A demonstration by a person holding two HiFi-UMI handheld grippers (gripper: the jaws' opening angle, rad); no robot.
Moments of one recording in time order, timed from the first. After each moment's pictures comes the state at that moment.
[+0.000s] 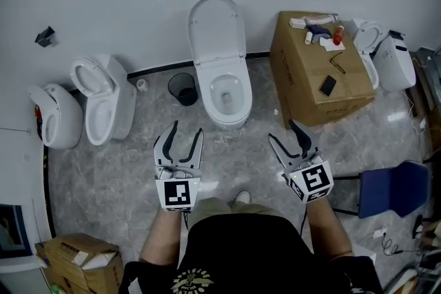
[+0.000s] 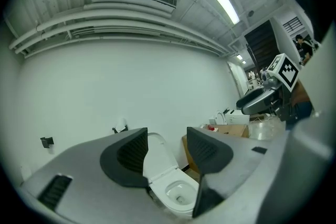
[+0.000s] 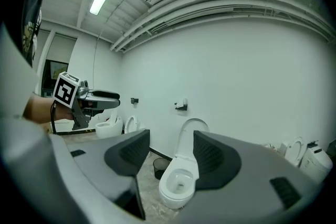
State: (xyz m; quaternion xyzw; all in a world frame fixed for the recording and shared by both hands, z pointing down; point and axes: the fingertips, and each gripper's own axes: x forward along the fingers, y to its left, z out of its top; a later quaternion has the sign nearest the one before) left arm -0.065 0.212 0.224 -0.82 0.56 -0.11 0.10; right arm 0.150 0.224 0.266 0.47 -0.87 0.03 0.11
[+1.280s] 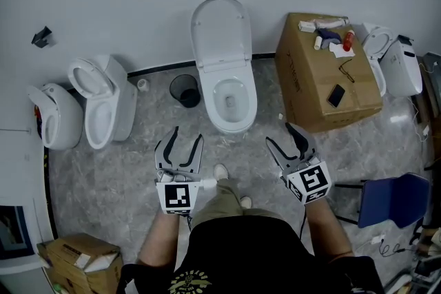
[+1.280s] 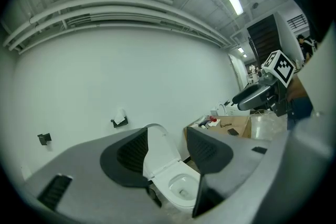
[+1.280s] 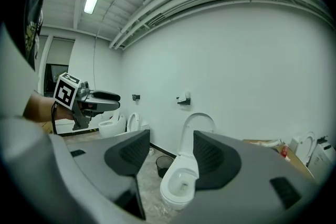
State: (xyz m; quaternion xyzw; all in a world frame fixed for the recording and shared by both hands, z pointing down) left arm -0.083 0.135 0.263 -0.82 0.55 -0.15 0.07; right arm 0.129 0.138 0.298 0.44 -0.89 0.06 0.12
